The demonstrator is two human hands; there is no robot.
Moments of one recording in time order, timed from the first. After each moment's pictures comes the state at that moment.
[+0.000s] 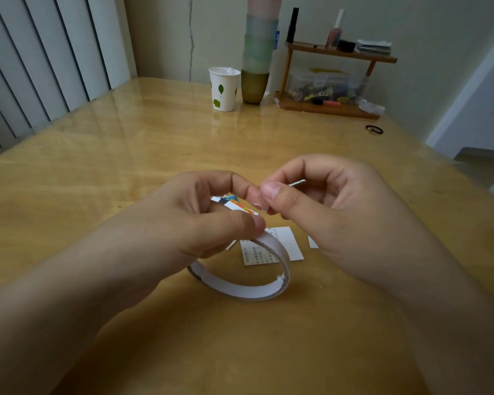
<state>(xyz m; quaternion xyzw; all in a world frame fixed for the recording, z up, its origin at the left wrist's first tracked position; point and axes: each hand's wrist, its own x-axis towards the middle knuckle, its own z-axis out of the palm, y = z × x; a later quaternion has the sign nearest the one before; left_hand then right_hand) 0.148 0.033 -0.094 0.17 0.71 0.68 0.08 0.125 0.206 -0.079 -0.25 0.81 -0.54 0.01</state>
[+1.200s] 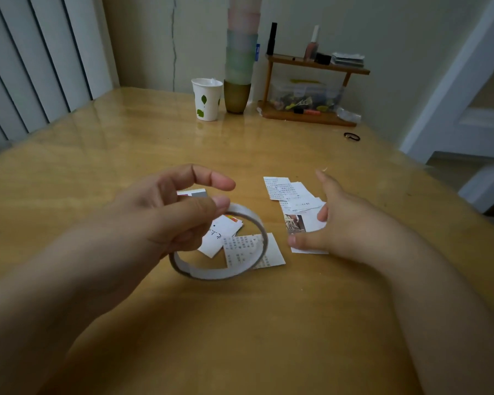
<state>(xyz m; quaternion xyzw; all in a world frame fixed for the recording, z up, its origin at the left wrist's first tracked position) 0.144 0.026 -0.094 0.12 0.68 0.73 0.04 0.084 0.248 -0.090 0.00 0.98 -0.20 0.10</state>
